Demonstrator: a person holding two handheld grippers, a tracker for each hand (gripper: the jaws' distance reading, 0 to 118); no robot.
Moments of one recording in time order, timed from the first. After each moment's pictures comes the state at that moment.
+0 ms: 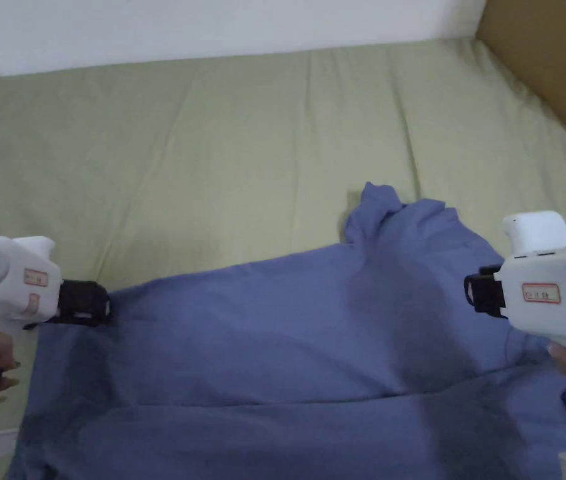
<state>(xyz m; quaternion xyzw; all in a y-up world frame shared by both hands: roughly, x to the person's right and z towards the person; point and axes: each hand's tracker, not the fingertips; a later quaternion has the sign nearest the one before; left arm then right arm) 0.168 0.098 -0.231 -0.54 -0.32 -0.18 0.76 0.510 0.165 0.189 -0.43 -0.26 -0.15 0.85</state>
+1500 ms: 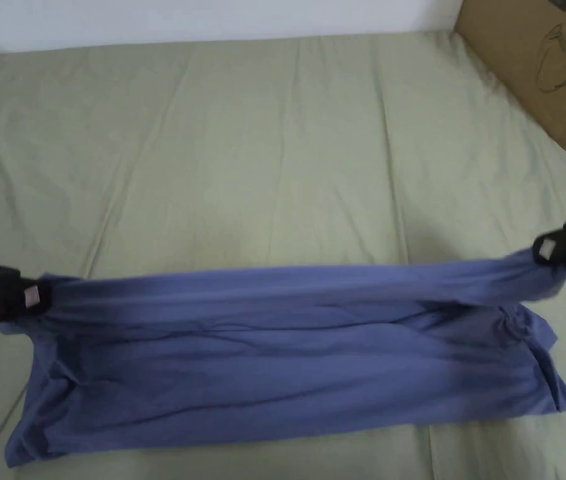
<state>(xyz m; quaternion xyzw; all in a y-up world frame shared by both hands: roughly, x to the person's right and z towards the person) 0.022 0.215 -0.095 -0.49 -0.46 -0.08 0.74 0.523 0.228 0.350 -0.40 -0.23 -0.30 0.83</state>
